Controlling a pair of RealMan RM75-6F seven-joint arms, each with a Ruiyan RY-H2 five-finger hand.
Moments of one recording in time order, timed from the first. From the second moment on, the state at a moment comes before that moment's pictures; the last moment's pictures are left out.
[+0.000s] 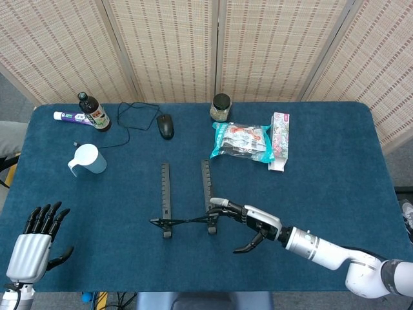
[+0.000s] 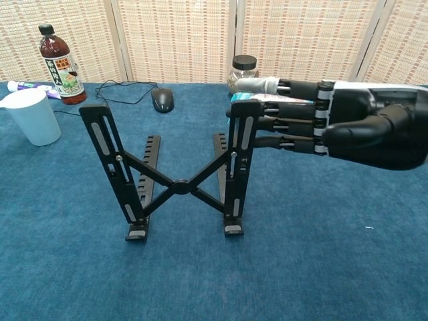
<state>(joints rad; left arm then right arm) -0.02 -1.18 0.01 -1.75 1.63 1.56 0.28 0.79 -1.25 -0.17 -1.55 -1.91 1.18 1.70</state>
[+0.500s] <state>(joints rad) -0.02 -1.18 0.01 -1.75 1.63 1.56 0.27 0.80 -1.24 -0.20 -1.57 -1.88 1.21 1.65</state>
